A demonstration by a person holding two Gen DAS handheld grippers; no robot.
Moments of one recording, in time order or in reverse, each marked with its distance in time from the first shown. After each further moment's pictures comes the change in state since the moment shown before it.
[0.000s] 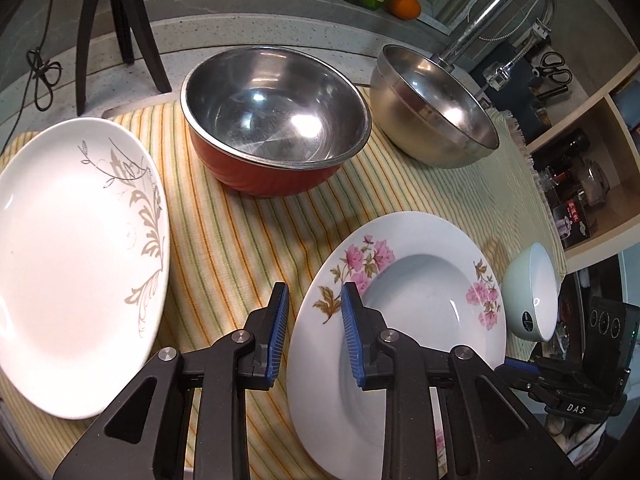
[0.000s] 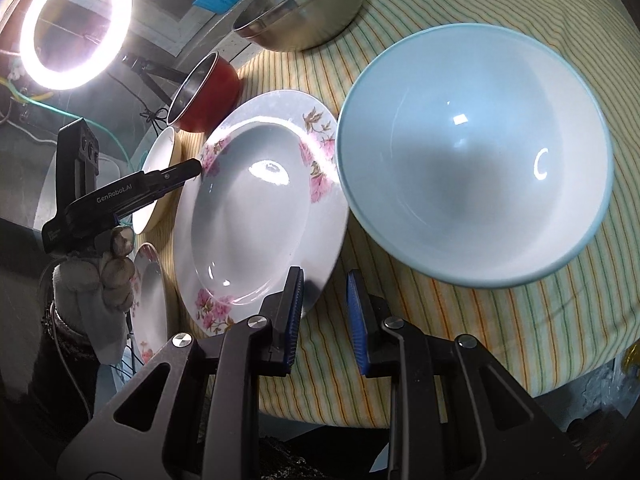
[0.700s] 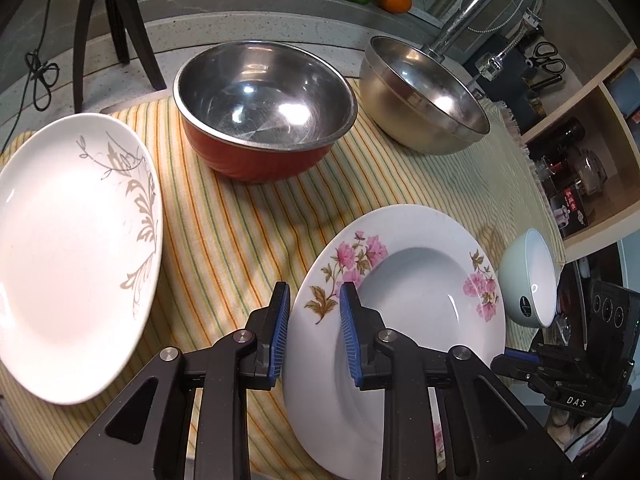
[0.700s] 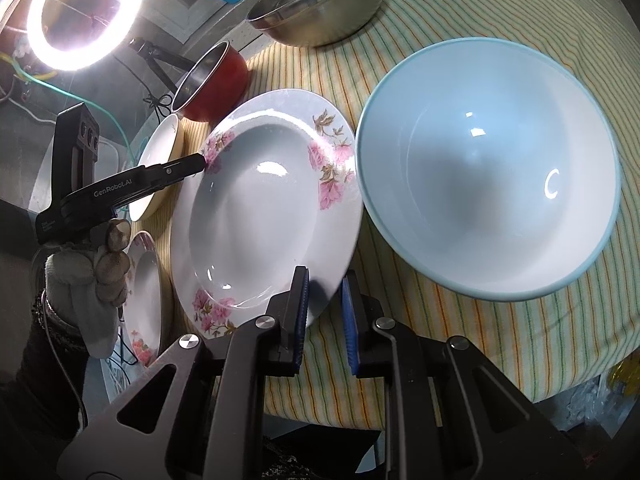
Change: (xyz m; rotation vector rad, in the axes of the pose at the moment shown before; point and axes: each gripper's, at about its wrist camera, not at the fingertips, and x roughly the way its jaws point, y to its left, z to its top) left arm -0.002 -0.007 -0.012 0.022 0.008 0.002; right arm 0.001 0.010 -0.001 -0.075 0.015 -0.022
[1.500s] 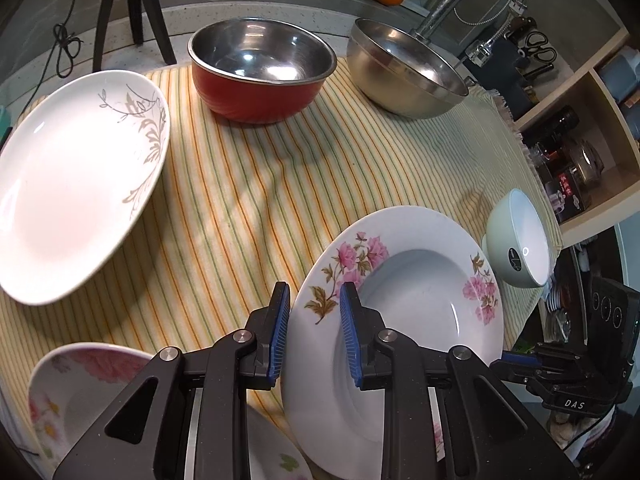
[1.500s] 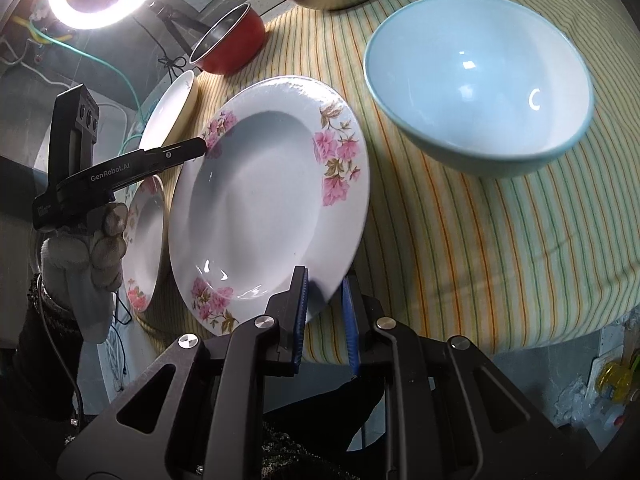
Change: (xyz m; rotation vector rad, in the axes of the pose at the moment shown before) left arm -0.007 -0.014 -0.033 -0.011 0.000 0.010; right arm -0.005 0.001 -0.027 -0.061 0.068 0.006
